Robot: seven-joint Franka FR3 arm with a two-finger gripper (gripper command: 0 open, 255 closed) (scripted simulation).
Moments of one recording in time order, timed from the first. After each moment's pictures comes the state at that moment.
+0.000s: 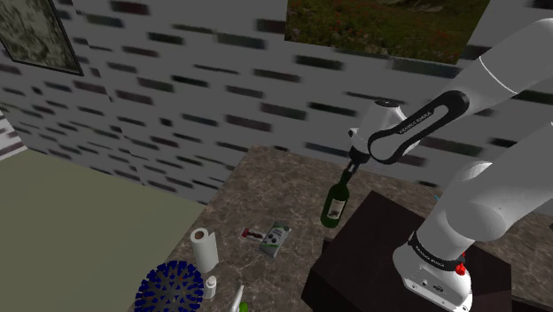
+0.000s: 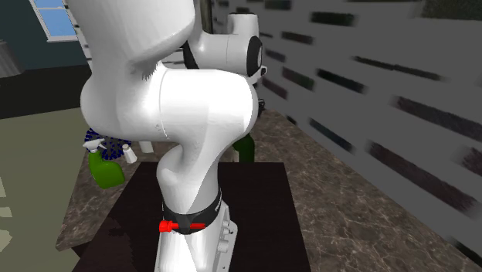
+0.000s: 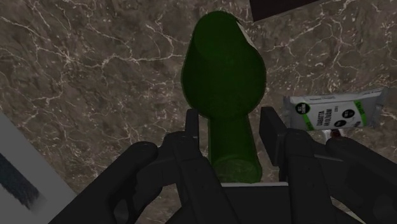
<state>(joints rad) -0.01 -0.32 -0.39 -2.95 -0.27 2.75 -0.28</state>
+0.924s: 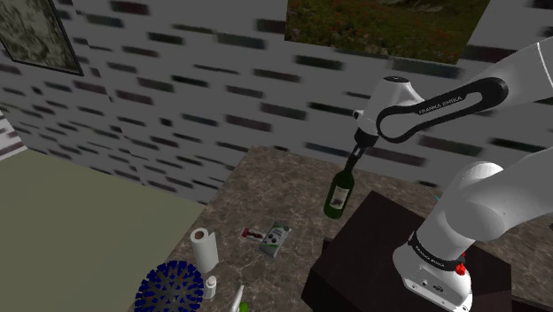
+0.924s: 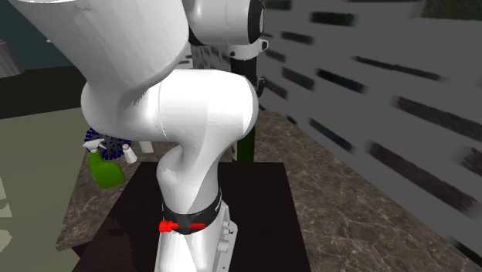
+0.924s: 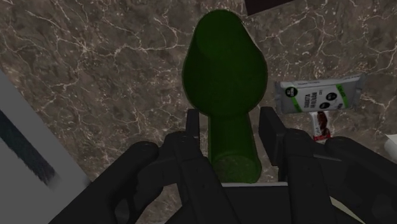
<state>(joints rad) -0.03 -0.56 -0.34 -2.89 -0.26 2.45 -0.27</state>
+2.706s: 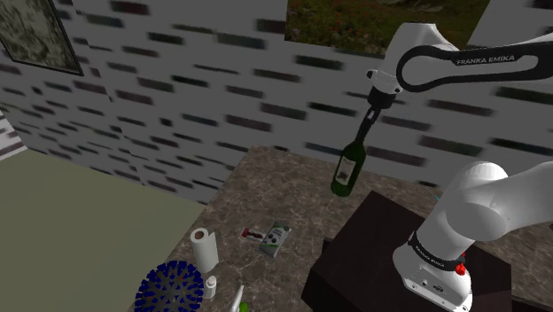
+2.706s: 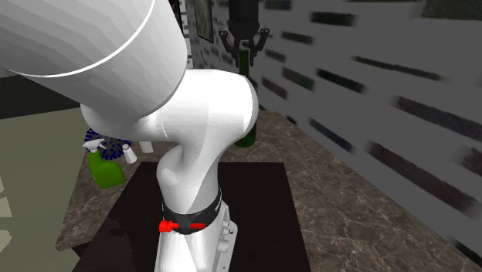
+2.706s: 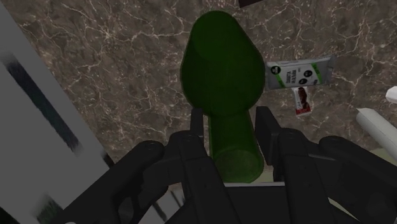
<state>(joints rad) -0.01 -0.77 -0.26 -2.64 -0.20 1.99 -0.28</state>
